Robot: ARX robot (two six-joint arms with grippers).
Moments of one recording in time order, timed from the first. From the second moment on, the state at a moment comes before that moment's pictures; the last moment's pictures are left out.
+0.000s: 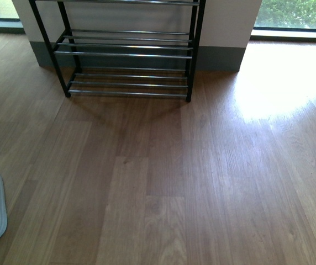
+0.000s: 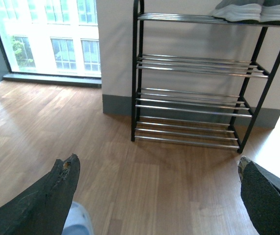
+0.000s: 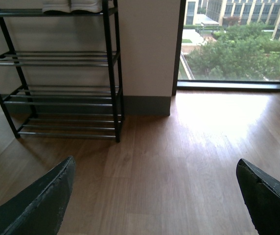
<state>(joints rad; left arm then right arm) 0.00 0.02 0.01 0.00 0.00 0.00 0.00 0.00 0.02 0.00 0.00 0.00</state>
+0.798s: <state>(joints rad) 0.00 0.02 0.01 0.00 0.00 0.00 0.00 0.00 0.02 0.00 0.00 0.00</state>
